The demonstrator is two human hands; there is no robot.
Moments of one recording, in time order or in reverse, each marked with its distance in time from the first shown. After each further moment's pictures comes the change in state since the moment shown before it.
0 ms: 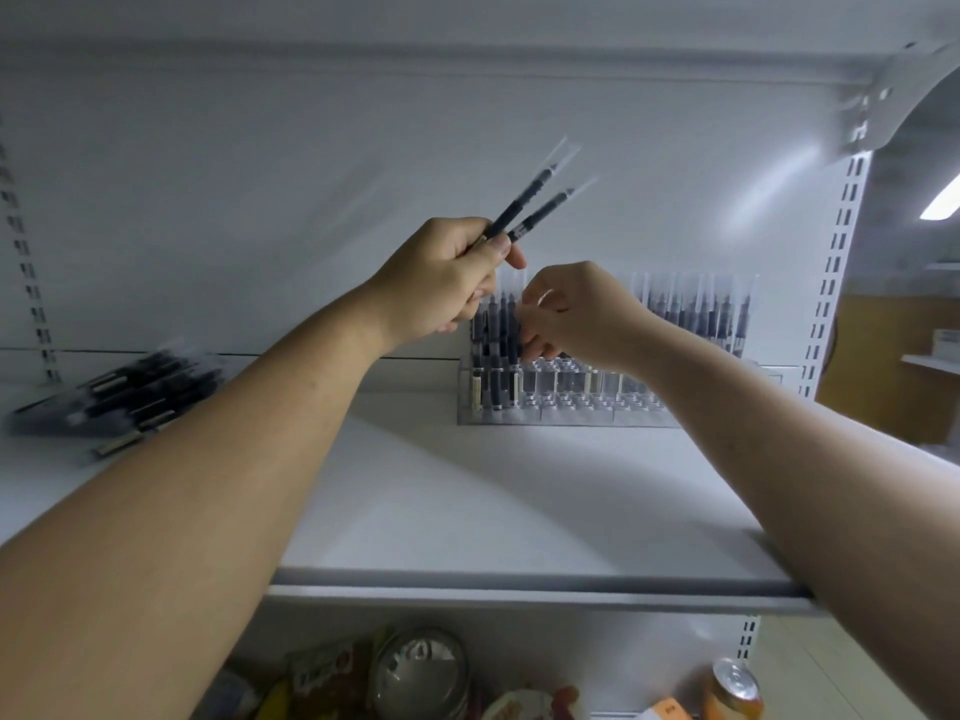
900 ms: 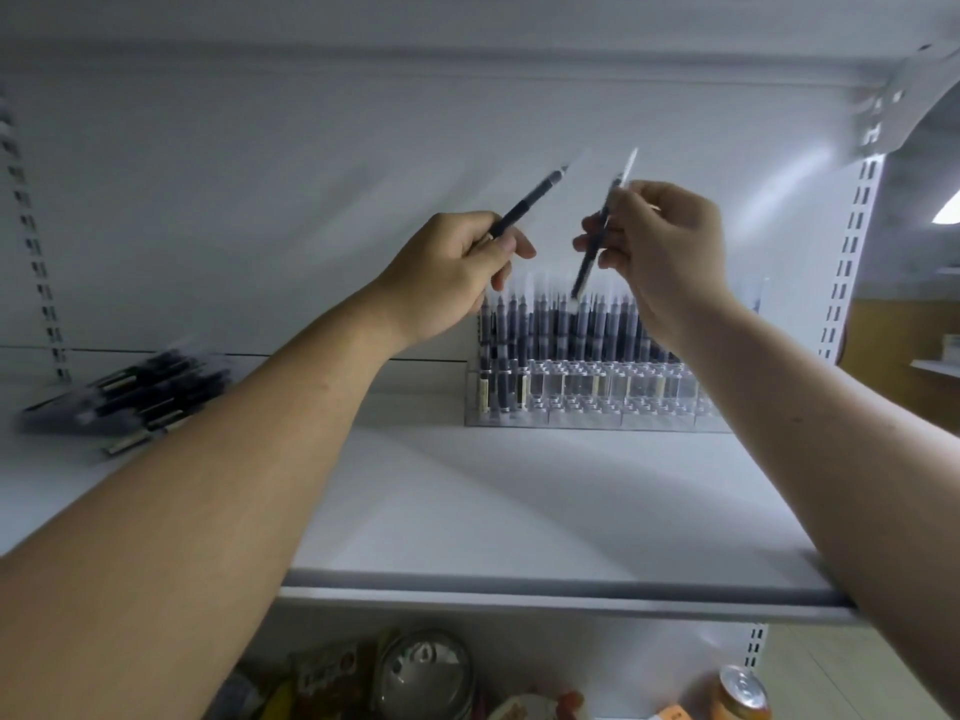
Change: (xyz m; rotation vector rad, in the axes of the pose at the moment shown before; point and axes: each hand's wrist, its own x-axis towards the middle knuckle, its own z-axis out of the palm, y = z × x) left_hand 0.001 0.002 -0.001 0.082 0.081 0.070; right_hand 0.004 -0.010 -0.034 0.763 0.525 -0.068
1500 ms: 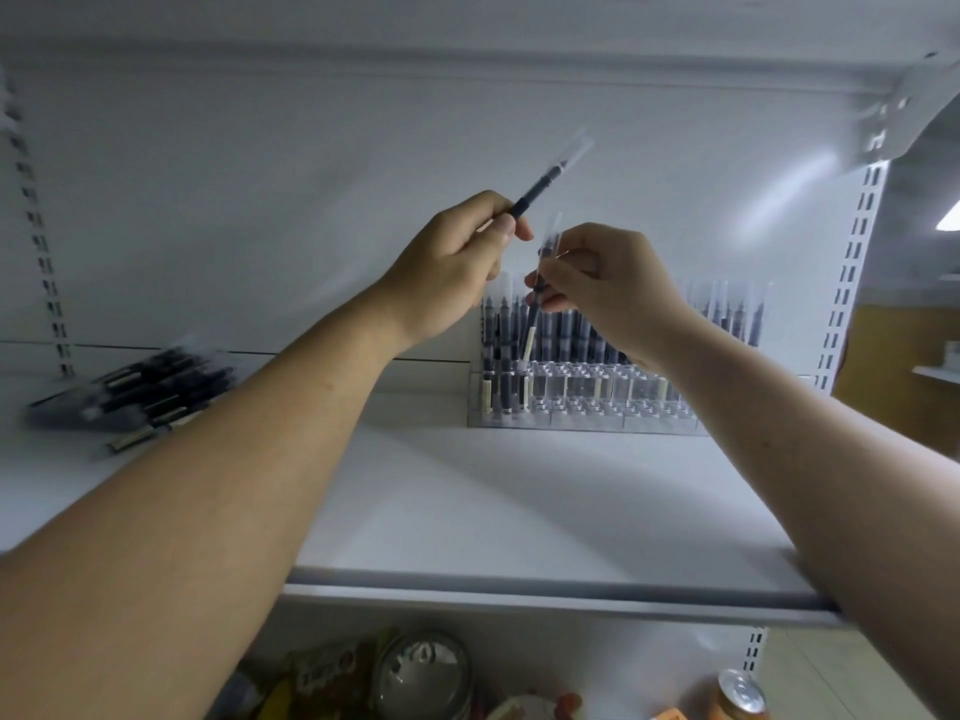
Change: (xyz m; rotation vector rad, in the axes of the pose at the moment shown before) left_hand 0.001 -0.001 -0.001 -0.002 0.049 0.042; right_hand -0.012 0.016 0.011 -0.392 -0.353 -0.047
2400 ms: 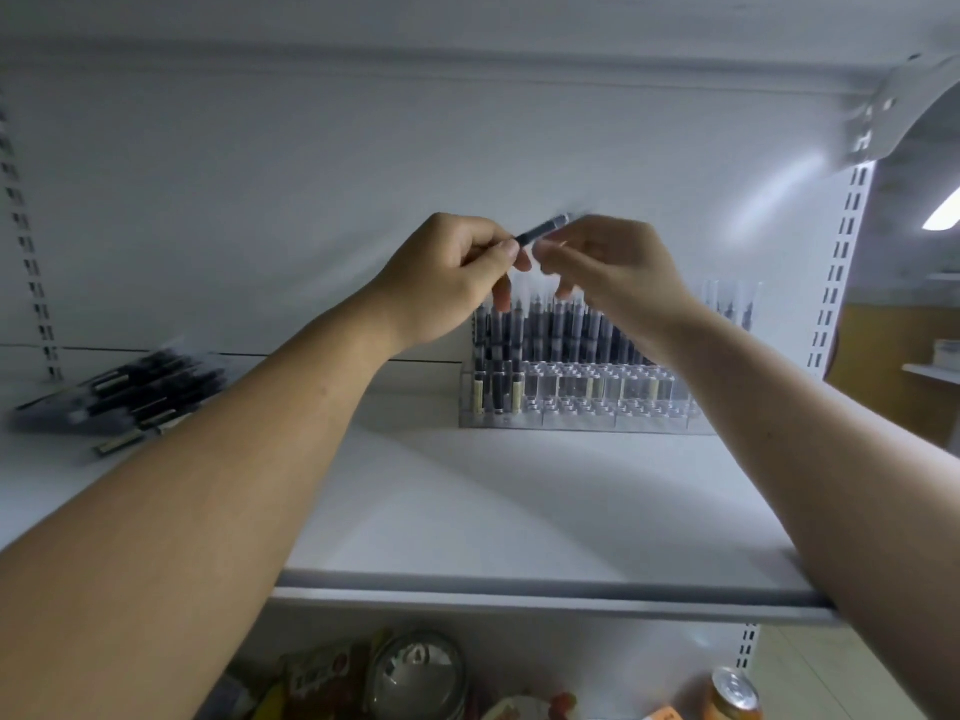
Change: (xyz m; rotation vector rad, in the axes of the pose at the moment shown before) left_hand -0.002 0.002 0.003 0.131 -0.041 0.013; right_hand -0.004 -0.005 -0.014 -0.024 -0.016 -0.085
